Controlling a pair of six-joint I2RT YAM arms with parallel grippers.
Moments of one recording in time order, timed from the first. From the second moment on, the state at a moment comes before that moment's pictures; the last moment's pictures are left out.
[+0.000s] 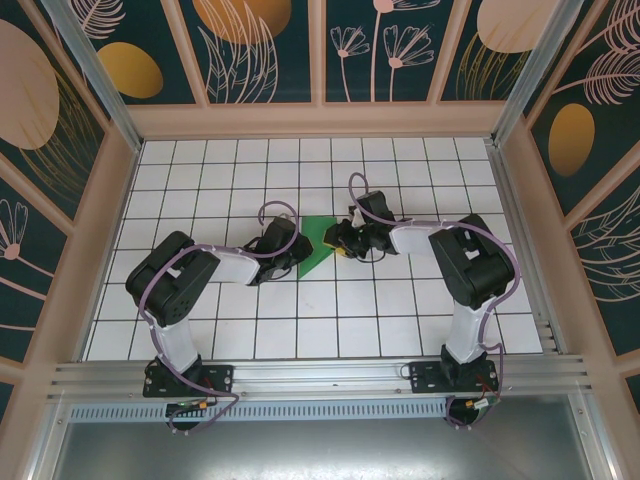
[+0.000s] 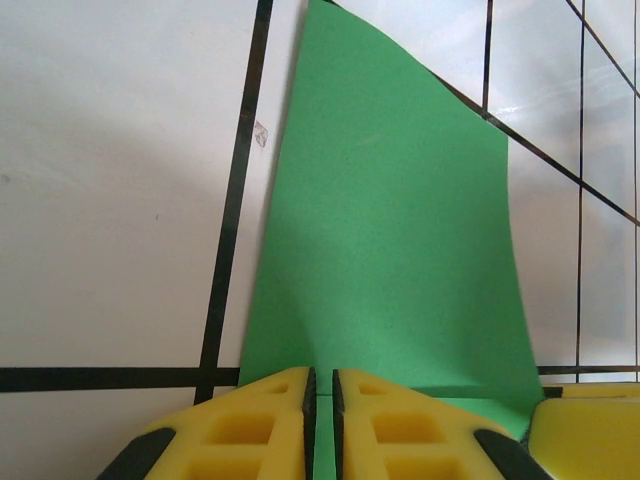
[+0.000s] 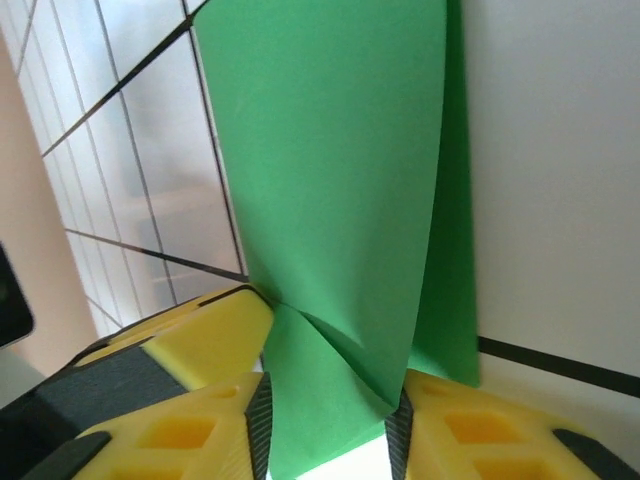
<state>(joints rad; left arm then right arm) -0.65 1.83 0.76 0.34 0.03 -1.02 0.52 1.87 0.96 0.04 -0.57 0.92</state>
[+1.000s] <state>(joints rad) -0.65 1.43 0.67 0.30 -0.01 -0.82 0.50 1.64 0.93 0.02 -0.44 0.94</state>
